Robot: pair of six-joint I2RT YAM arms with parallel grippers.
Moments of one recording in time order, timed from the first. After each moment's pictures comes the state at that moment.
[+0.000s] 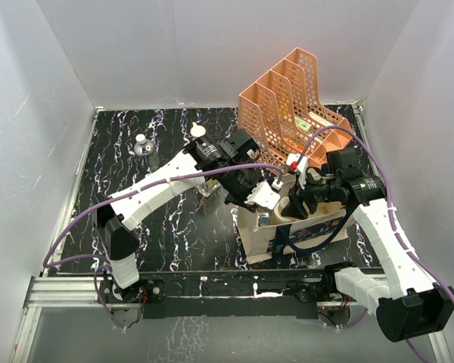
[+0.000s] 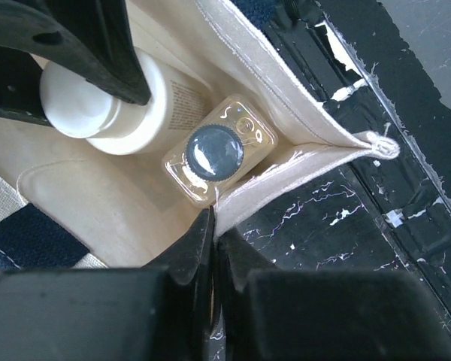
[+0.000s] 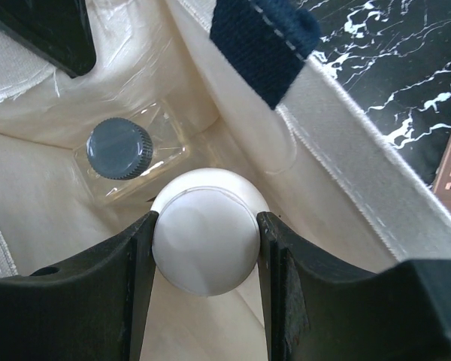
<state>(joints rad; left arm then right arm) -0.96 1.78 1.87 -1.25 0.67 1.13 0.19 1.00 1.02 -0.96 -0.81 -0.65</state>
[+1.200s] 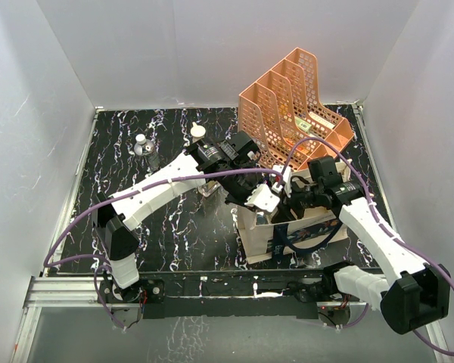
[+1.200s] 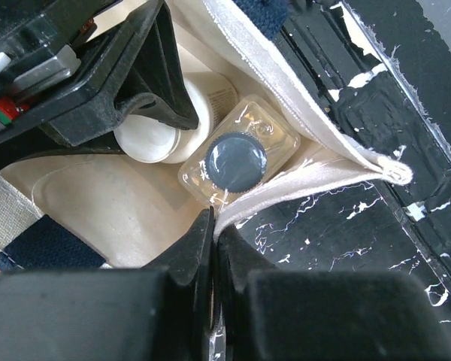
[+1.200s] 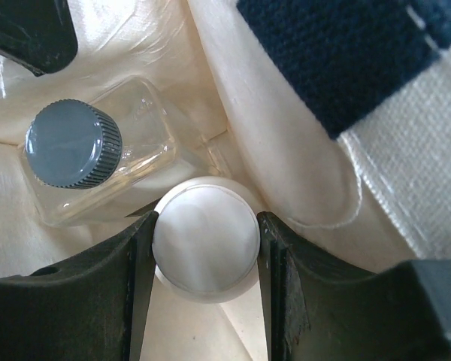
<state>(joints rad) -0.96 1.78 1.83 -1.21 0.64 1.17 0.31 1.05 0.85 -0.76 -0.78 -0.63</state>
